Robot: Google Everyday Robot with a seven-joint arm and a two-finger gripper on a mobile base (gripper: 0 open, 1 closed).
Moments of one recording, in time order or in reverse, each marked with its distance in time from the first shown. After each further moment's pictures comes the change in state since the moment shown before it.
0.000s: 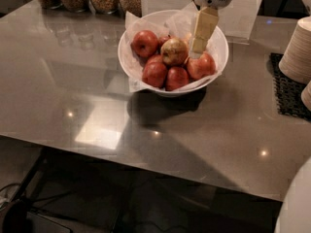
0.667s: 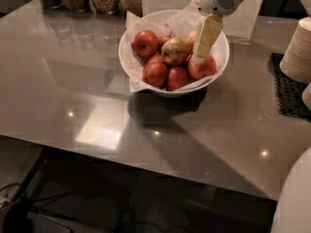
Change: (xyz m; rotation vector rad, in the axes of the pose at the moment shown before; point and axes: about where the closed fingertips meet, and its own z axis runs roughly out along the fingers) arm 0.020 -0.002 0.016 -0.019 -0.032 0.048
